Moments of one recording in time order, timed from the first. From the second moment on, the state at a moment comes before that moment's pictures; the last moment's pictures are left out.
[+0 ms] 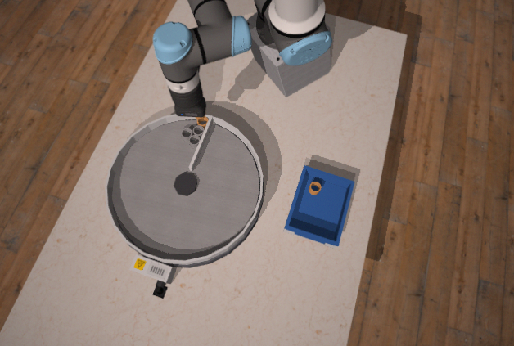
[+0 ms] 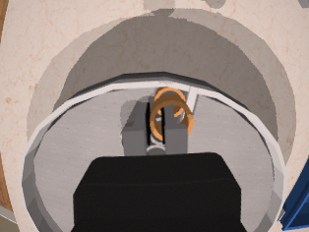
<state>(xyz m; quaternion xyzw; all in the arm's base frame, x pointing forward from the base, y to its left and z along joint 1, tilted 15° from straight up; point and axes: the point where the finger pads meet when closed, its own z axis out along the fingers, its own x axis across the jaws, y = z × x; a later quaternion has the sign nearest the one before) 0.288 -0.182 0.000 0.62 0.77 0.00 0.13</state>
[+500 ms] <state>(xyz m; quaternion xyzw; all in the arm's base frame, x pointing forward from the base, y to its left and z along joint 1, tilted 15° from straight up) 0.284 -0.180 0.016 0.62 0.77 0.00 0.13</state>
